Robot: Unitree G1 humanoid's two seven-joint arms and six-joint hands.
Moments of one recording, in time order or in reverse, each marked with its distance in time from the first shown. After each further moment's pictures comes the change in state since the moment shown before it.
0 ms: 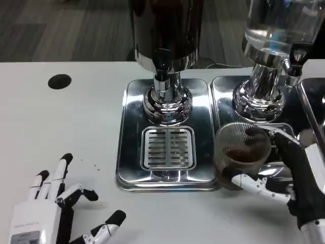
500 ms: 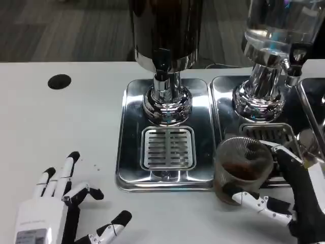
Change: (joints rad) left arm 0.000 0.000 -0.009 -0.028 0.028 0.015 -0.021; right arm 0.088 0.027 0.003 0.026 -0.020 -0.111 -0.049
